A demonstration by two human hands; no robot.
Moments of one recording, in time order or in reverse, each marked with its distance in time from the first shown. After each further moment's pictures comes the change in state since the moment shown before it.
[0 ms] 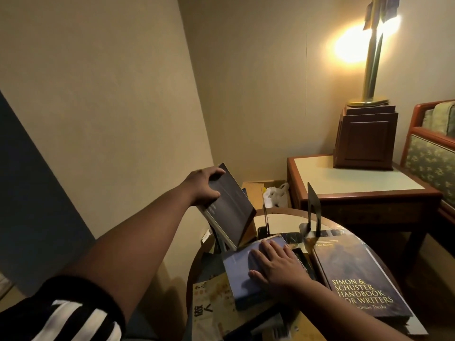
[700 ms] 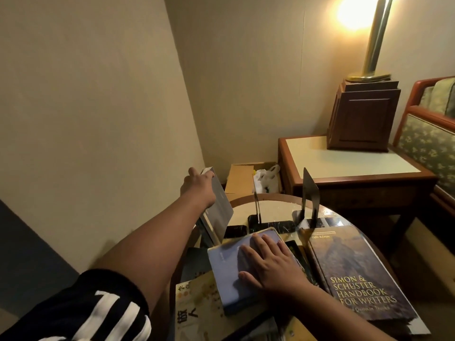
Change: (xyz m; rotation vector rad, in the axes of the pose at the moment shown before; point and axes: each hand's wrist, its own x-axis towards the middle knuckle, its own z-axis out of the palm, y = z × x) left_hand 0.058 -0.031 0.098 0.496 -0.018 -0.312; right_hand 0.010 0.009 0.010 -0.031 0.009 -0.019
